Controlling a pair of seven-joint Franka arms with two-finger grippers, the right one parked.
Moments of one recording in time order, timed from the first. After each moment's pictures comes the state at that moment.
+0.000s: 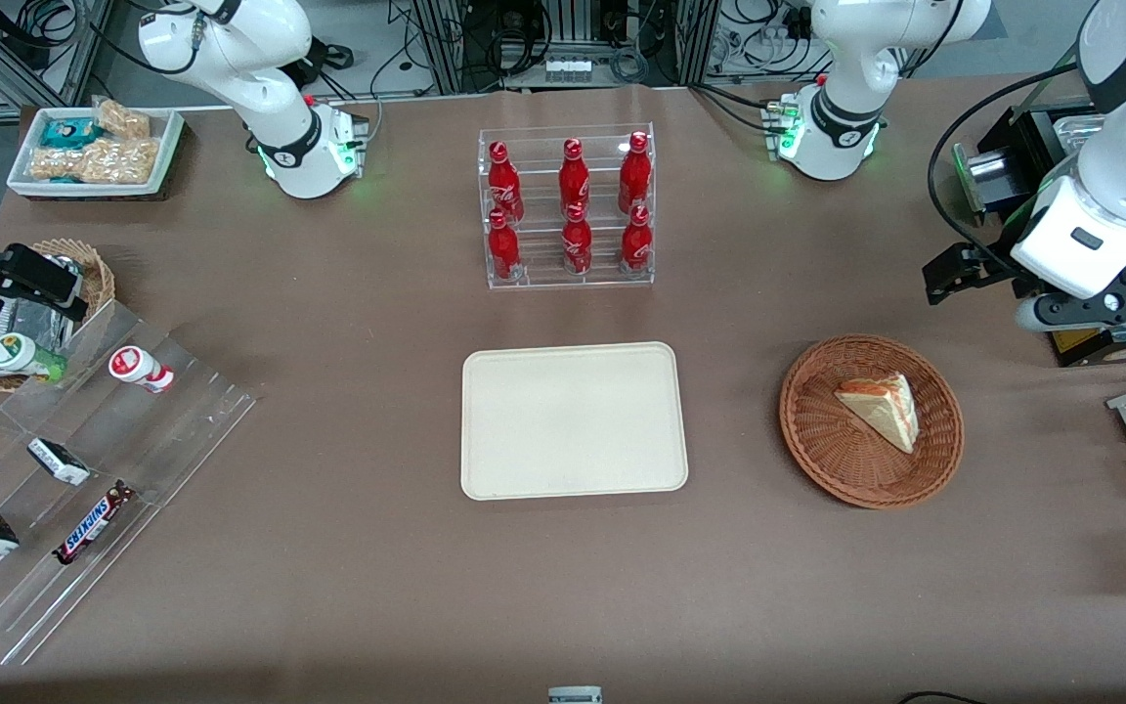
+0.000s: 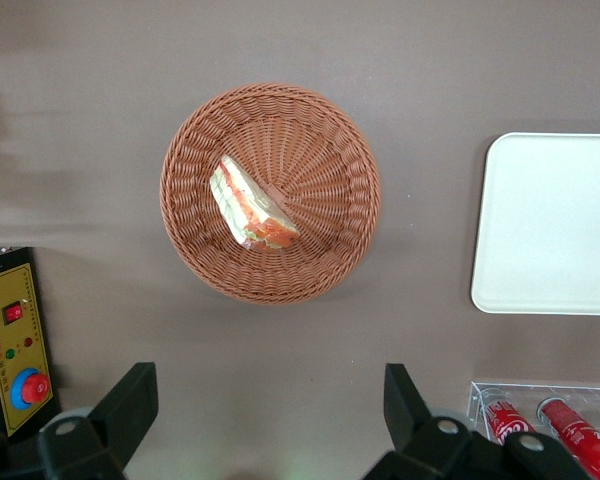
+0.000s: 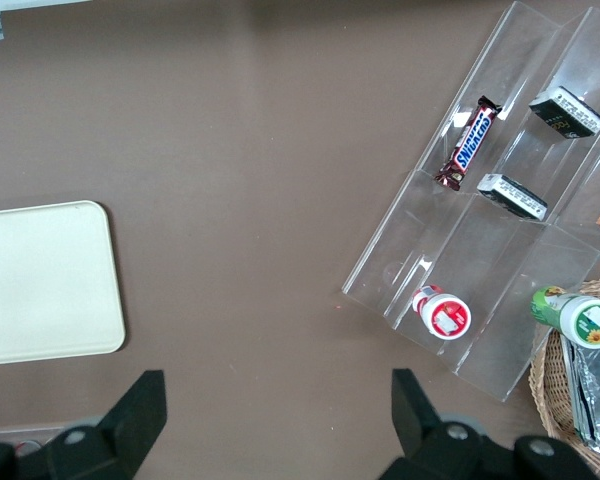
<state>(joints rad) -0.05 0.02 -0.10 -1.59 0.02 1.55 -0.20</state>
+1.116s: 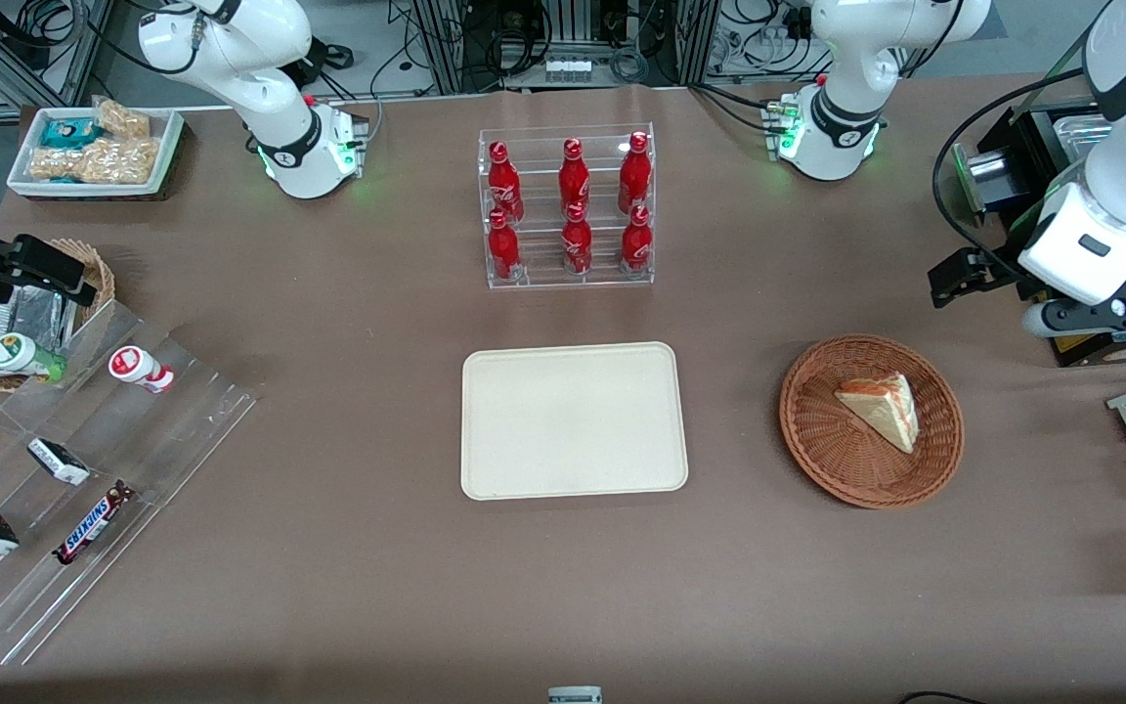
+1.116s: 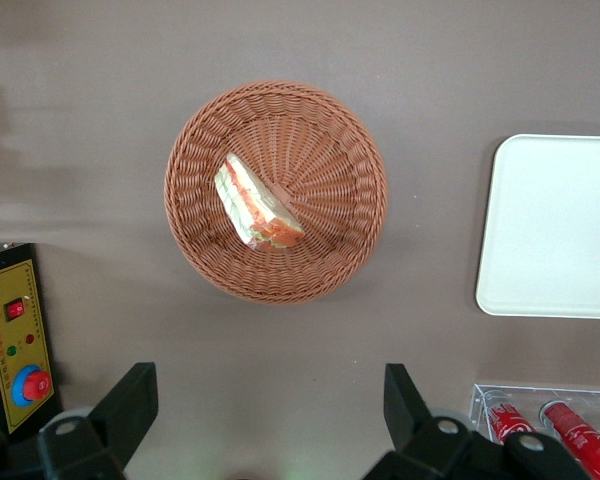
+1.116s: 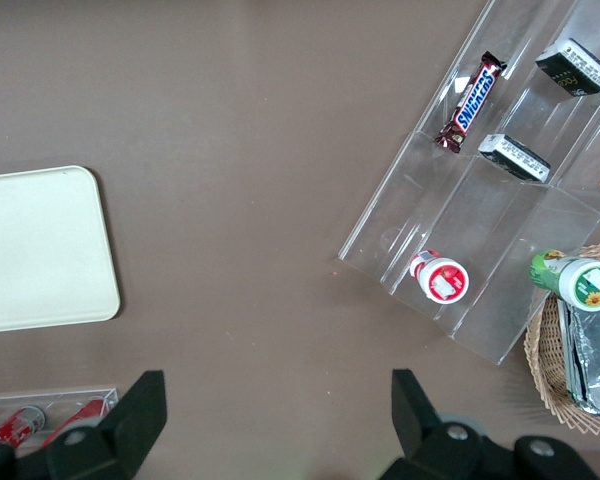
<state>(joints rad) -0.04 0.04 -0.09 -1.60 0.02 1.55 -0.20</state>
